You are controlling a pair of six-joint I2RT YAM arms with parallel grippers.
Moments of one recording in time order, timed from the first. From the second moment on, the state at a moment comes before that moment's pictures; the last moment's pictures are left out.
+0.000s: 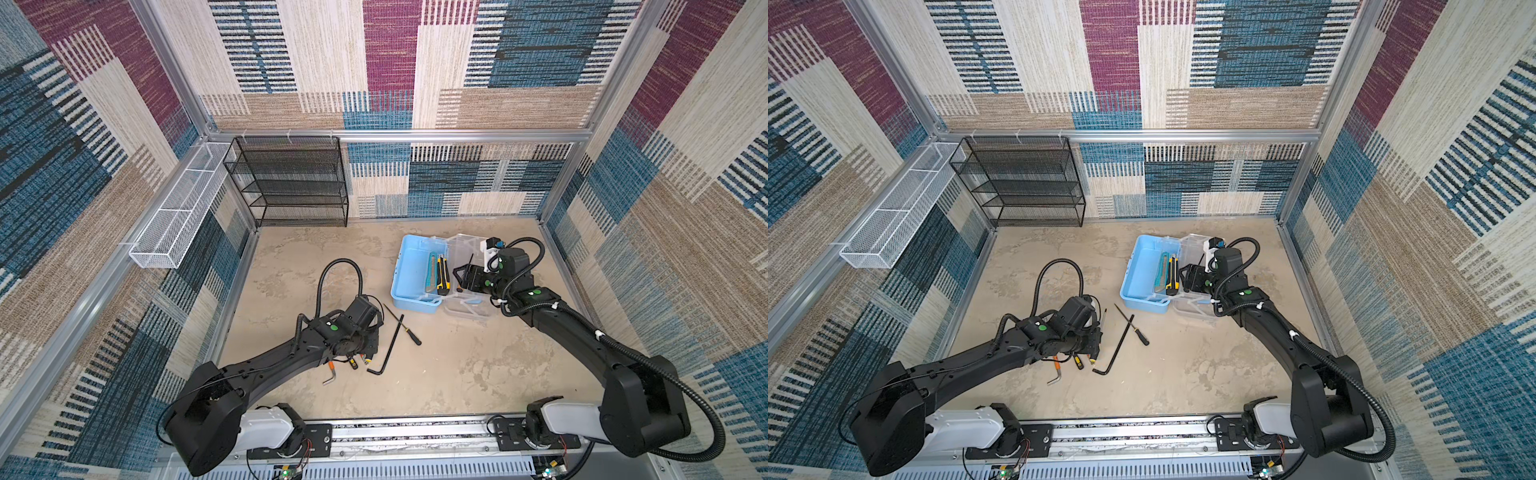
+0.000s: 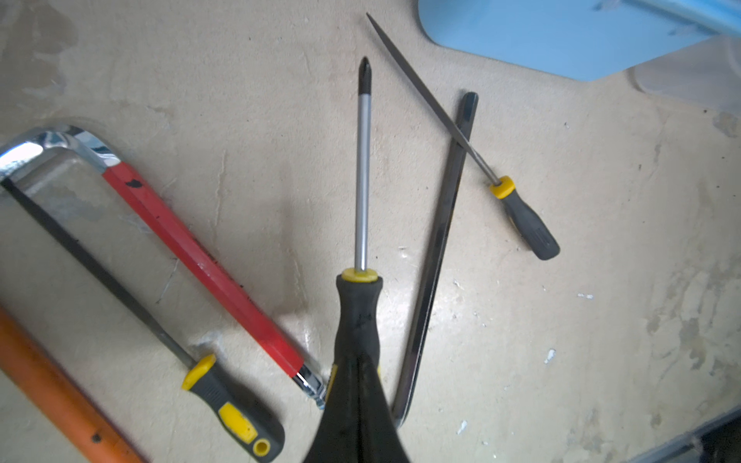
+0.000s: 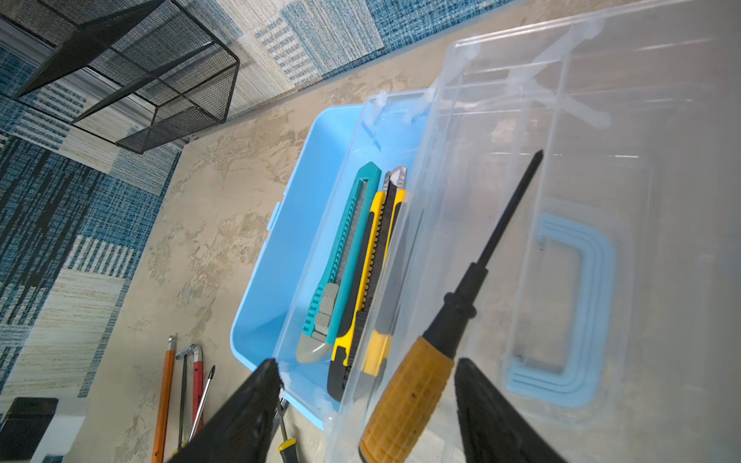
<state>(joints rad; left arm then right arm) -0.73 1.28 0.75 -0.55 -0.05 -0.62 0.26 1.32 0.85 -0.14 -0.25 0.46</state>
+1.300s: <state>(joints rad) -0.73 1.24 0.74 -0.54 -0.07 -0.61 0.32 1.35 0.90 -0.20 -0.20 0.50</state>
